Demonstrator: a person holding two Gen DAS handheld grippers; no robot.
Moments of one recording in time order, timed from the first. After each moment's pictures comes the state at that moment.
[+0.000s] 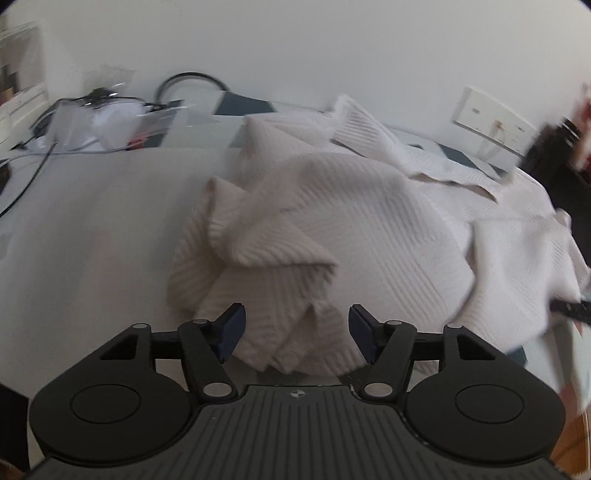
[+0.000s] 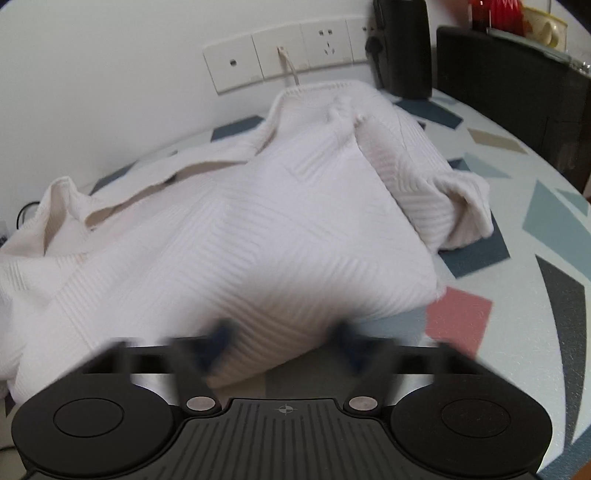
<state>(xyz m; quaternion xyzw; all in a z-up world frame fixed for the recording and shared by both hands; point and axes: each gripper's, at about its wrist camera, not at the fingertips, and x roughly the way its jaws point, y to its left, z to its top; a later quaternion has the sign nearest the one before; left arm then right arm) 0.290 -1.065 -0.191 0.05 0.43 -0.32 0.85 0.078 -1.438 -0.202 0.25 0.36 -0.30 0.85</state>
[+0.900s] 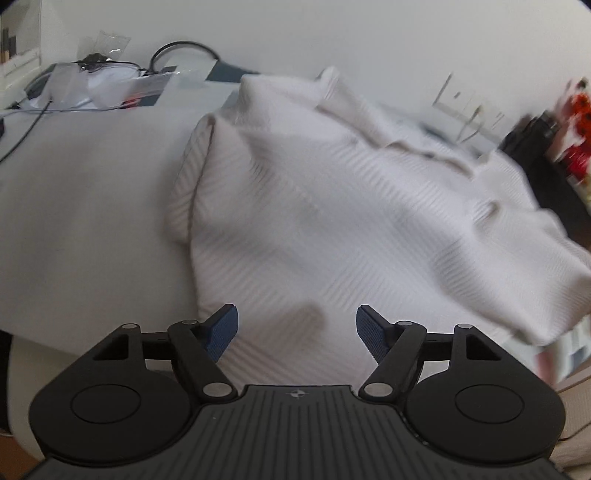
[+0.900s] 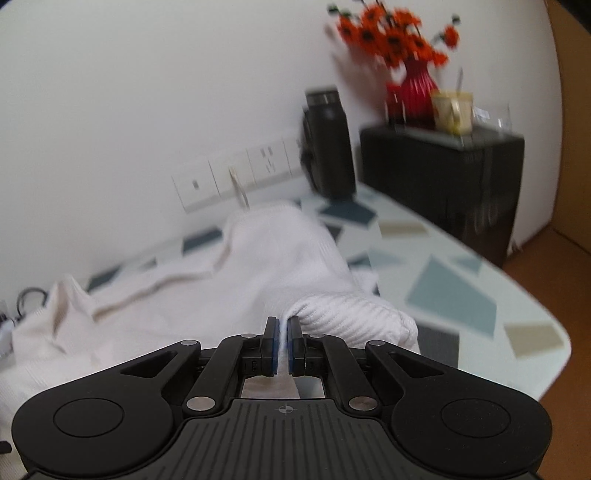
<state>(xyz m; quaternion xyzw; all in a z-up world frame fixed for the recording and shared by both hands) 0.267 -1.043 -0.206 0.04 0.46 -0.31 0.83 -0.025 -1.433 -0.123 0.24 0.25 -0.38 0.86</state>
